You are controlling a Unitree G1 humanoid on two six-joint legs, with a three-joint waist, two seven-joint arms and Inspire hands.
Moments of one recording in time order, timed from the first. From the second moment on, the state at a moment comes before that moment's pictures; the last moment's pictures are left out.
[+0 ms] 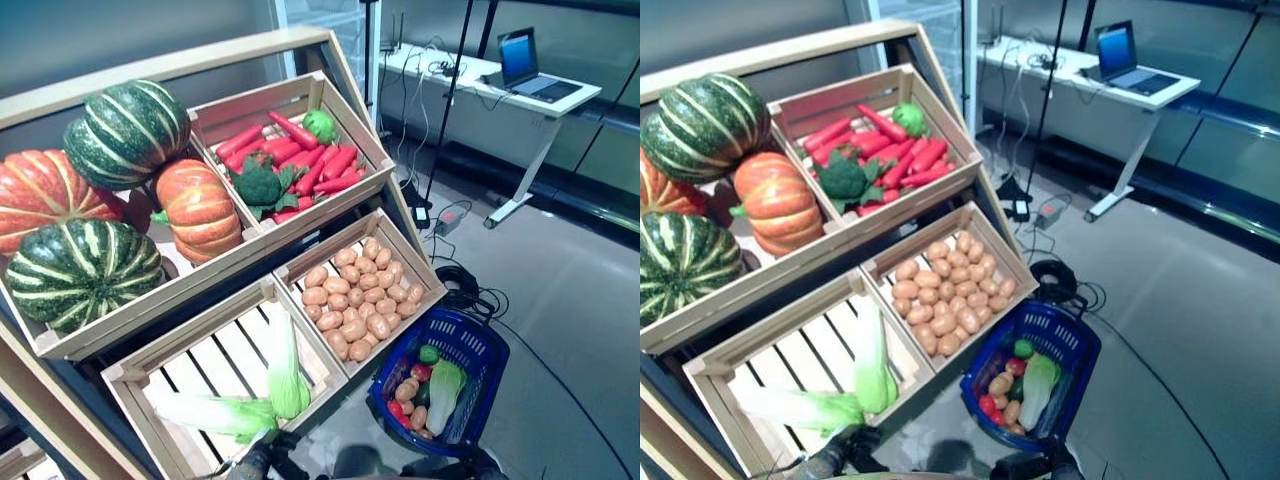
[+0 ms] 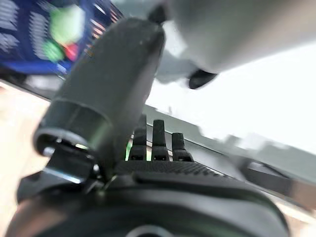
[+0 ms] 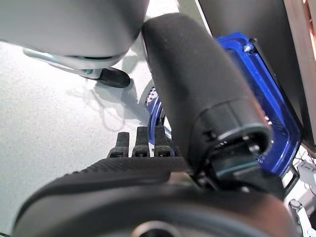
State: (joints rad) left arm 0.00 0.25 -0.47 0.95 0.03 -0.02 0.05; right arm 0.00 -0.23 0.25 1.16 0.17 0.04 -0.17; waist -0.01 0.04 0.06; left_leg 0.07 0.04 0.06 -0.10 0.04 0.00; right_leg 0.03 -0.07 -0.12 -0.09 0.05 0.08
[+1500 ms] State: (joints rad) left arm -0.35 0.72 -0.52 0.60 0.48 0.12 0.61; right arm -0.56 -0.36 0.34 1.16 0.36 -0.07 -0.21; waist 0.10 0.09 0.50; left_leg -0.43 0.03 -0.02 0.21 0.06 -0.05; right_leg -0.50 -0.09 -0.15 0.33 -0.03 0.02
